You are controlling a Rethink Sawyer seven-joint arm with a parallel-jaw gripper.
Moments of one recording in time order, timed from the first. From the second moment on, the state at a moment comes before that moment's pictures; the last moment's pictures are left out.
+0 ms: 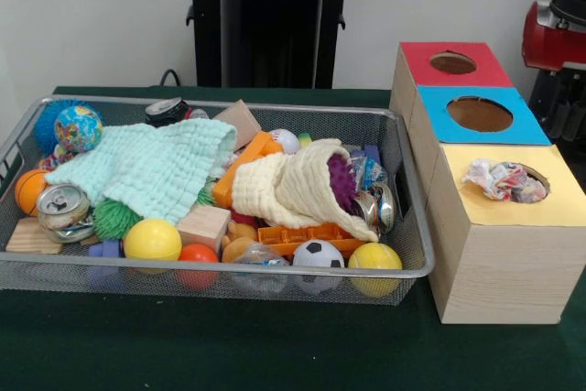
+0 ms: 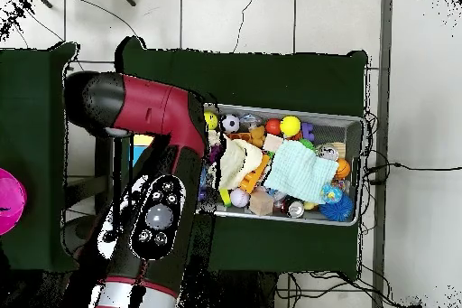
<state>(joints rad) 0.28 -0.38 -0.44 1.13 0.52 0.95 1.83</state>
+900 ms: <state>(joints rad) 0.28 -0.31 -0.45 1.13 0.50 0.96 1.83</state>
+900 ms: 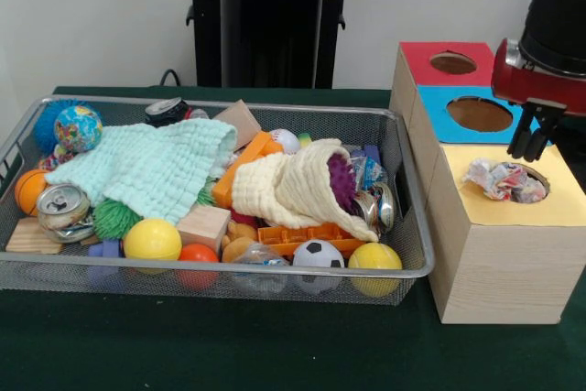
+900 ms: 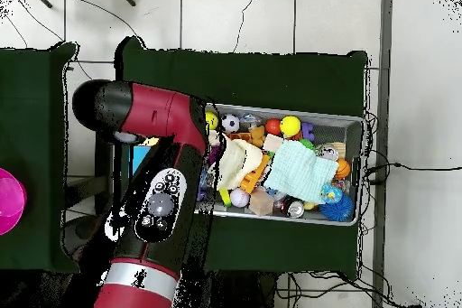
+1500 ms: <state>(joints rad) 0.28 -0.23 -0.44 1.13 0.50 0.85 1.83</state>
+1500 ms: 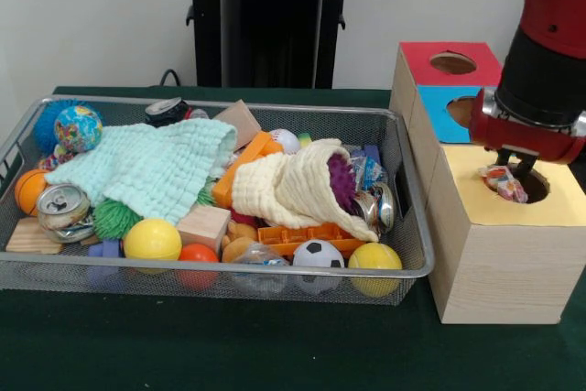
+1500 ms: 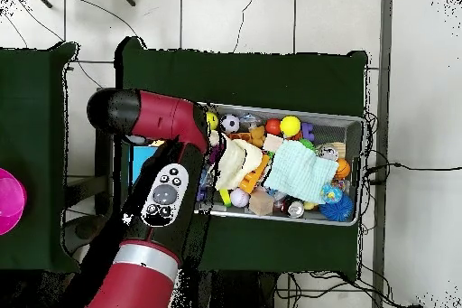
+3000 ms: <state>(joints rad) 0.25 -0.23 -0.39 1.12 0.53 0.97 1.83</state>
